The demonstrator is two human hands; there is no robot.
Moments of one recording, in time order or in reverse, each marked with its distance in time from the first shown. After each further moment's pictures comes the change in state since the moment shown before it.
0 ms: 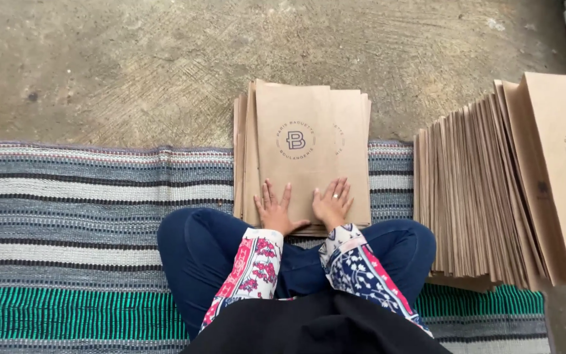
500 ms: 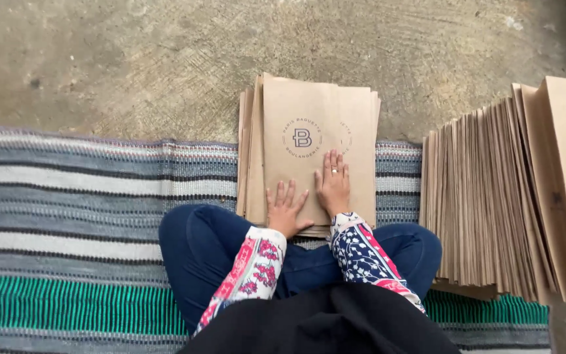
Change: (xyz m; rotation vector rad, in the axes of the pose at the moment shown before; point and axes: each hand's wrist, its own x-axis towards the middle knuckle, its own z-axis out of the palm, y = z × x) left_hand 0.010 -0.006 0.034 0.121 0.105 0.259; right_hand 0.007 -0.026 -0.038 -0.034 0.532 -0.564
